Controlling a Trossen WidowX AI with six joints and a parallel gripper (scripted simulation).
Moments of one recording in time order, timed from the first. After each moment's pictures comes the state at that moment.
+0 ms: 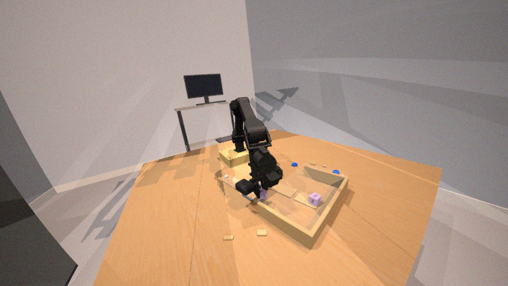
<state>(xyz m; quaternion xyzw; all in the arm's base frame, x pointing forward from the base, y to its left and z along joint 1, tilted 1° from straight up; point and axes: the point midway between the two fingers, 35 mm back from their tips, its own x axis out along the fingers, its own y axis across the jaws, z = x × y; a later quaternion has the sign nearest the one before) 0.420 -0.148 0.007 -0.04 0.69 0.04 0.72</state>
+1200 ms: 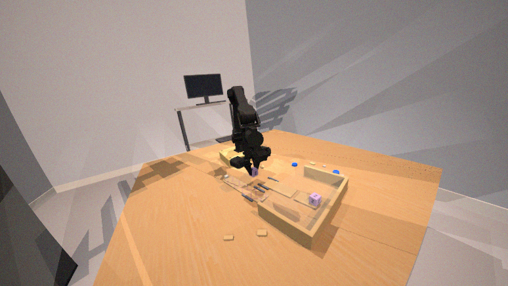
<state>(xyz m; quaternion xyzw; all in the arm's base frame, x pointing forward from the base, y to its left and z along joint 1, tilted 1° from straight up) 0.323 -0.114 0.048 -0.04 0.69 0.04 0.72</state>
